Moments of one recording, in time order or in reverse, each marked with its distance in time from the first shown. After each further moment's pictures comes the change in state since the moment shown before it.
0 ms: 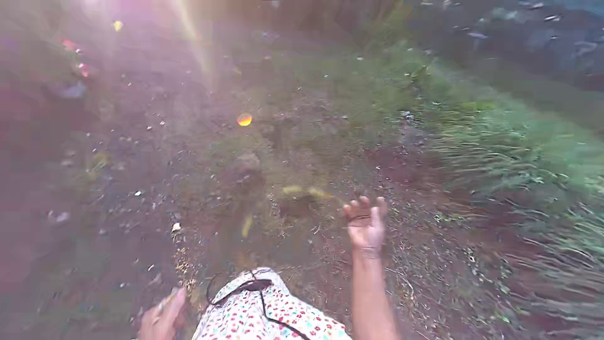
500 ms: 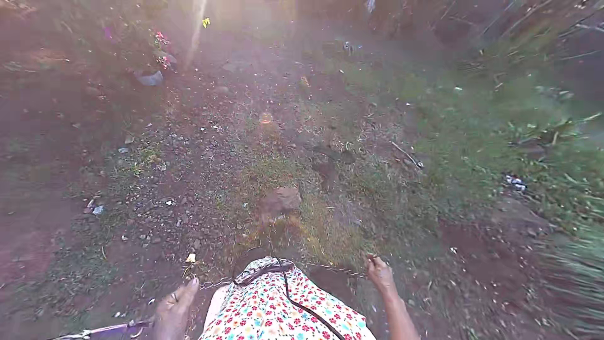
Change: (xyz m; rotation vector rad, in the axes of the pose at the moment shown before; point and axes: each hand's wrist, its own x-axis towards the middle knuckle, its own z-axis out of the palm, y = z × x) left_hand 0.366 0.077 0.048 -0.070 0.456 -0.067; right_hand 0.295 0.274 0.119 -1.755 -0.544 0.396
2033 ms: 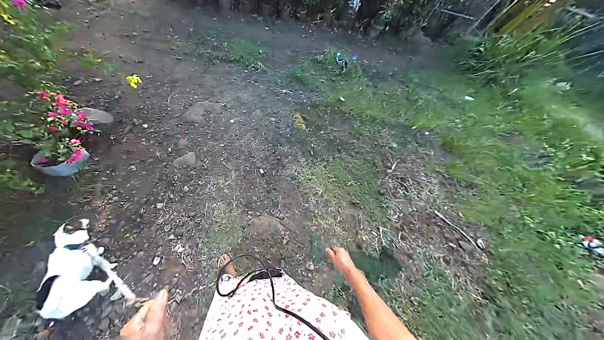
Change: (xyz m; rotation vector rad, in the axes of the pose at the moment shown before) left_hand 1.001 0.437 0.626 0.064 0.034 0.171; right_hand 1.063 -0.699 -0.008 0.081 -0.380 0.115
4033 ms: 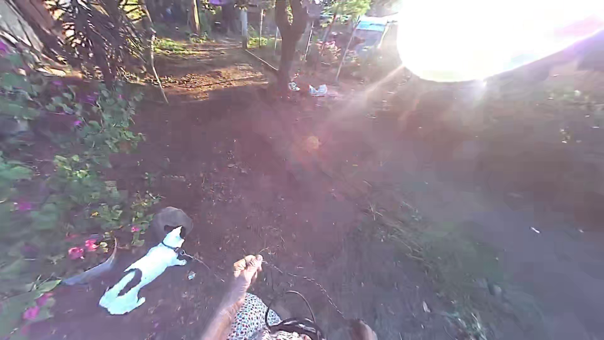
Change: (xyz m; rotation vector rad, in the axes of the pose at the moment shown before) left_hand 1.739 0.436 0.632 -0.480 0.332 0.028; right_hand 1.224 -1.658 -0.247 -0.651 -0.306 -0.748
